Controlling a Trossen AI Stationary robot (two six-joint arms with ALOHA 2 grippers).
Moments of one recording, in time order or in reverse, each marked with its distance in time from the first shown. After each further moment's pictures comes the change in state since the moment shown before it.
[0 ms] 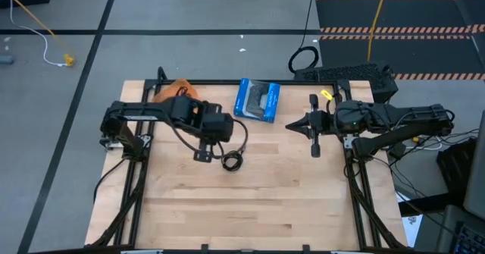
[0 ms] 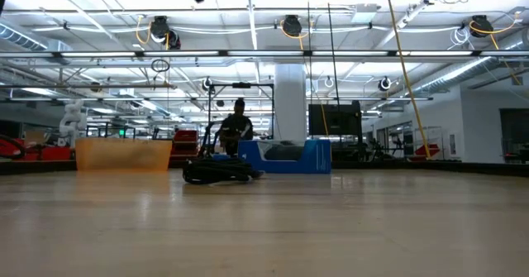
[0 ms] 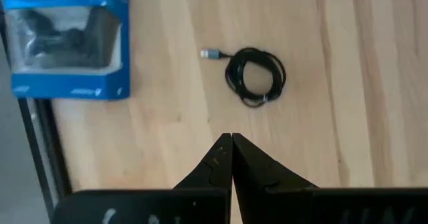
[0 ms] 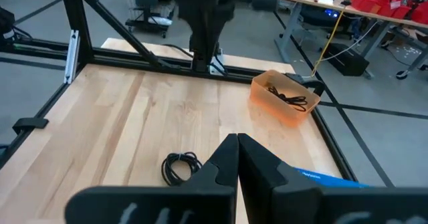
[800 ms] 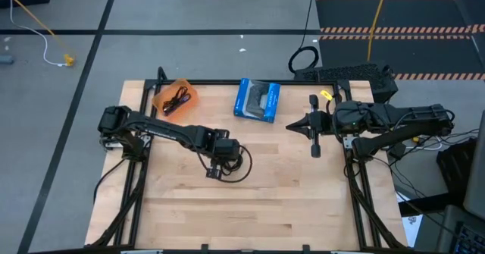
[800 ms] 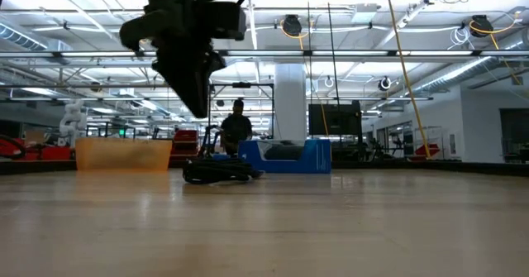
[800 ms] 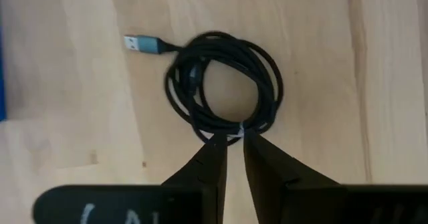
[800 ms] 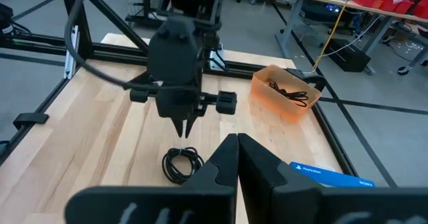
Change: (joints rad) left arm -0.025 -0.023 -0.694 0.687 0.069 -0.049; right arm 0.000 0.000 -0.001 -0.015 0.000 0.005
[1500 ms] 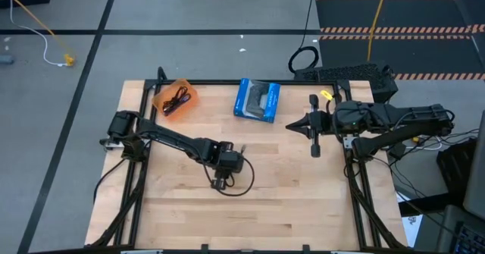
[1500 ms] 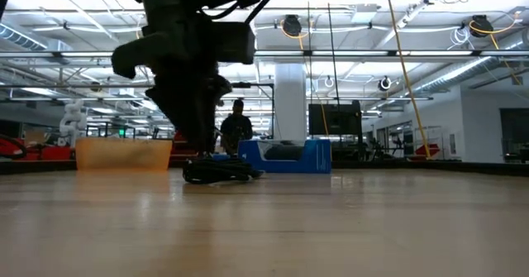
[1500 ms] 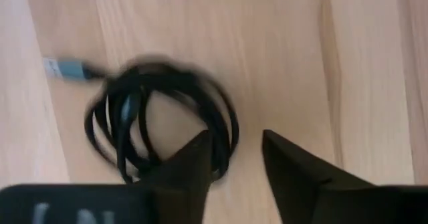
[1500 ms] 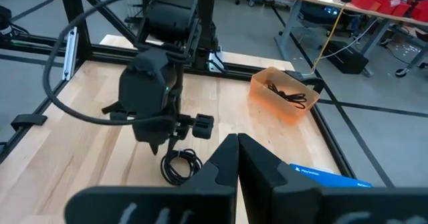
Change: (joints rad) left arm -0.065 0.122 -0.028 0.158 0.035 -0.071; right arm 0.000 0.000 -0.001 0.008 0.004 -0.006
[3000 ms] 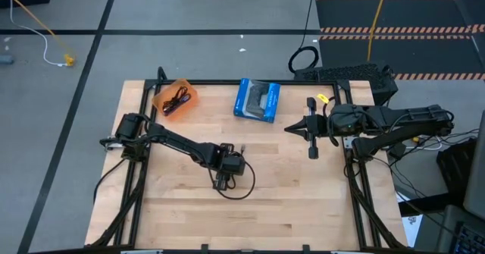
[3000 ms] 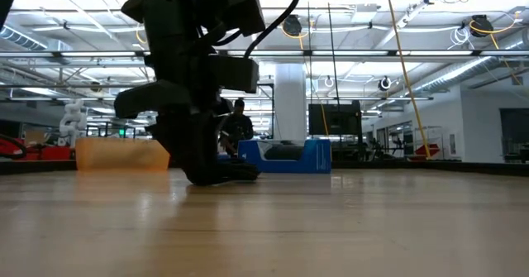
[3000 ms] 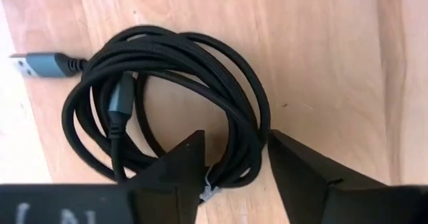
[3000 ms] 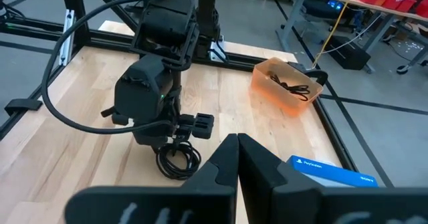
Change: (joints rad) left arm -0.007 0.074 -0.026 0.049 -0.063 0.001; right arm 0.000 0.000 -0.053 0.024 0.000 -0.017
